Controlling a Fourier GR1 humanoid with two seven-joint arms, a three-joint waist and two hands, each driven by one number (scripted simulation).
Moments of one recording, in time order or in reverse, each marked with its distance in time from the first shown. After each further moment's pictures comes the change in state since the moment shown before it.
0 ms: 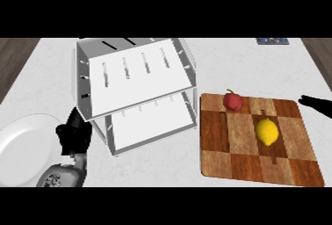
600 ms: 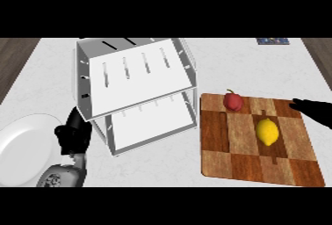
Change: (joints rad) left arm 0.003 -0.017 0.025 0.004 -0.011 -0.034 -0.018; right arm 0.010 0.054 0.046 0.043 0.301 -0.017 -0.210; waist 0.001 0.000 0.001
